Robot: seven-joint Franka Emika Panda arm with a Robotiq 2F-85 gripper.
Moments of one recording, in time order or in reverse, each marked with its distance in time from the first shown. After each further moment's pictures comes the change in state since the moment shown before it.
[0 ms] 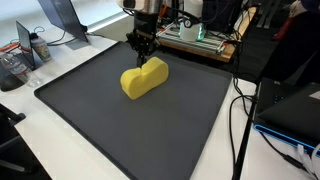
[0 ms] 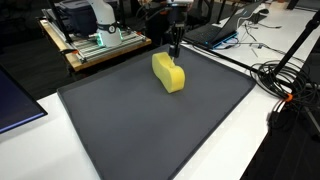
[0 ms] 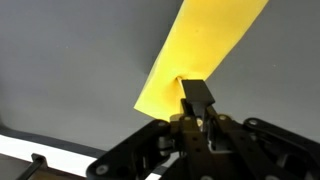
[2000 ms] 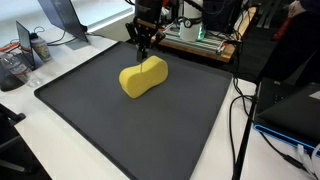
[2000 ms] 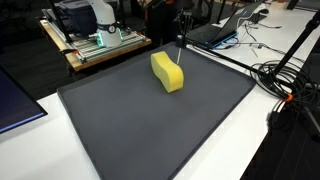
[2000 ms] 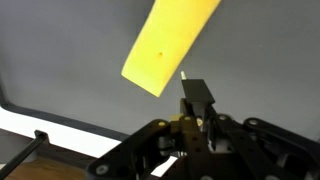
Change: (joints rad) arm 0.012 -0.036 0.036 0.065 0.001 -0.081 -0.001
